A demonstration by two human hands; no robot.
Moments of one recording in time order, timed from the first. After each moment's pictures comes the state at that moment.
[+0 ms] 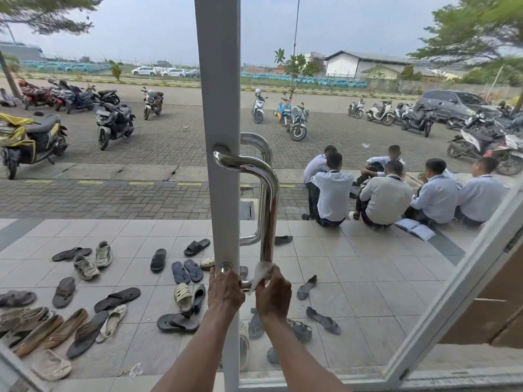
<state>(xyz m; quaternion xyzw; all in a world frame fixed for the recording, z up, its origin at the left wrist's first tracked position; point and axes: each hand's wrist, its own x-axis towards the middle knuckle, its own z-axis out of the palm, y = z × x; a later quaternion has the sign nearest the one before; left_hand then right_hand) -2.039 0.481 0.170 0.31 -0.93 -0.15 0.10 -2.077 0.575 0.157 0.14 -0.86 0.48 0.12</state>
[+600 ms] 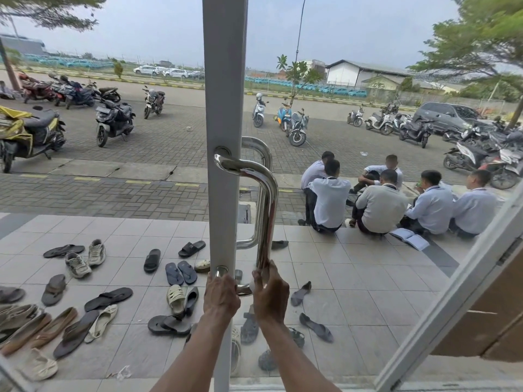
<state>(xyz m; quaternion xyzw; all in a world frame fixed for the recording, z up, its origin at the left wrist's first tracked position) -2.033 0.488 0.171 0.31 -0.93 -0.17 0.11 -2.080 0.580 0.166 0.19 -0.83 0.50 0.16</state>
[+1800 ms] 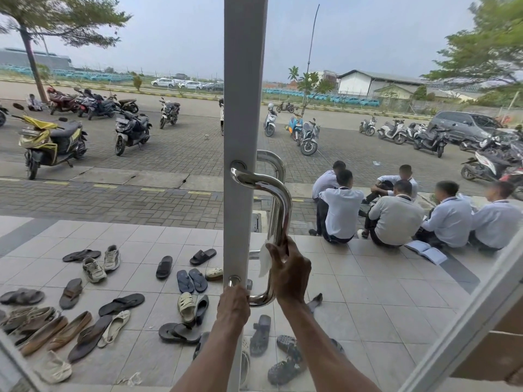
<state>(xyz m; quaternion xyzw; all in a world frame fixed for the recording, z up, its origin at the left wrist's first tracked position) -2.029 0.487 0.185 0.33 -0.91 -0.25 0.07 -2.098 0.575 0.252 0.25 -0.76 0.55 0.25</state>
